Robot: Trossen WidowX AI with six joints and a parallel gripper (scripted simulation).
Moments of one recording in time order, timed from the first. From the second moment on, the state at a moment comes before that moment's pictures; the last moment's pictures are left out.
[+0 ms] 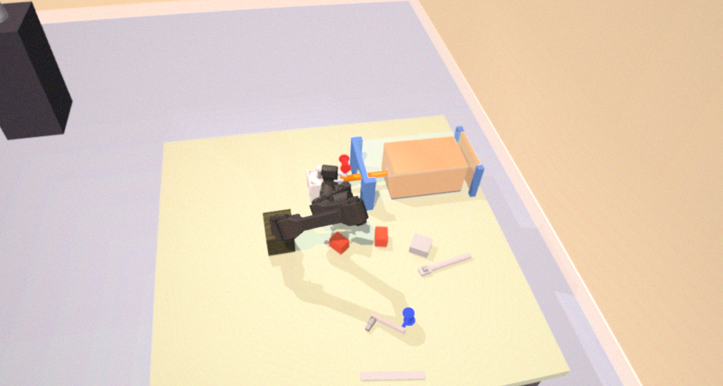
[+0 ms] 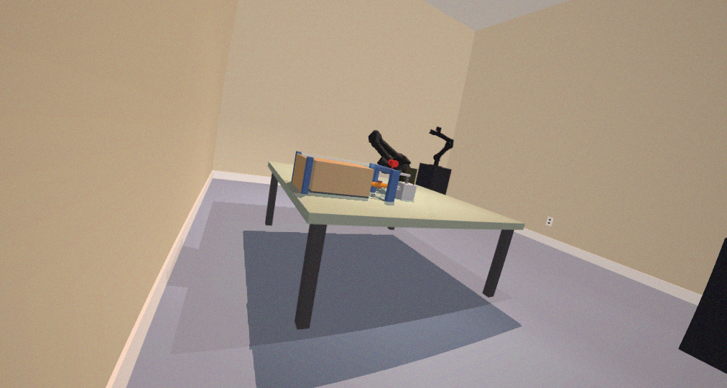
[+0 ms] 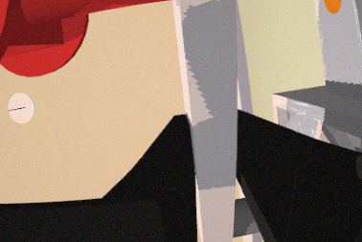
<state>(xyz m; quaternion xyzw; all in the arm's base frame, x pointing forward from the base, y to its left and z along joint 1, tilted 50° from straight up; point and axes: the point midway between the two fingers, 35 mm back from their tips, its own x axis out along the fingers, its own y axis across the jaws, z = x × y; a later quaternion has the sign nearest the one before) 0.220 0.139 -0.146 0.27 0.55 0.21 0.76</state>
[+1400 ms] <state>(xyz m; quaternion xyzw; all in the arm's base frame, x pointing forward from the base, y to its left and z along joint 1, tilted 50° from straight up) 0.221 0.130 -0.154 0.27 0.55 0.20 0.77</state>
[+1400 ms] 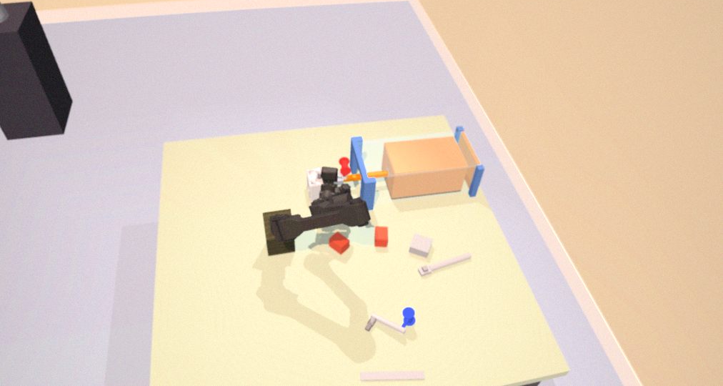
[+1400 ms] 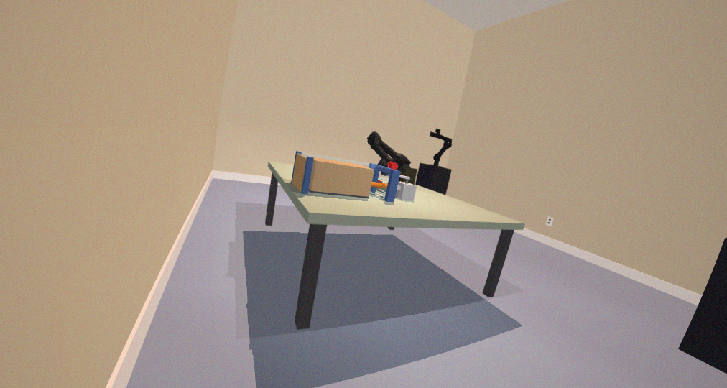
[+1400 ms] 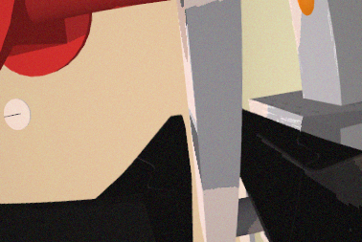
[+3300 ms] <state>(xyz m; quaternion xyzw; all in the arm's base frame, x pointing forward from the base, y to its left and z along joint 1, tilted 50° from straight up) 0.220 0.134 -0.152 0.27 0.55 0.21 0.76</state>
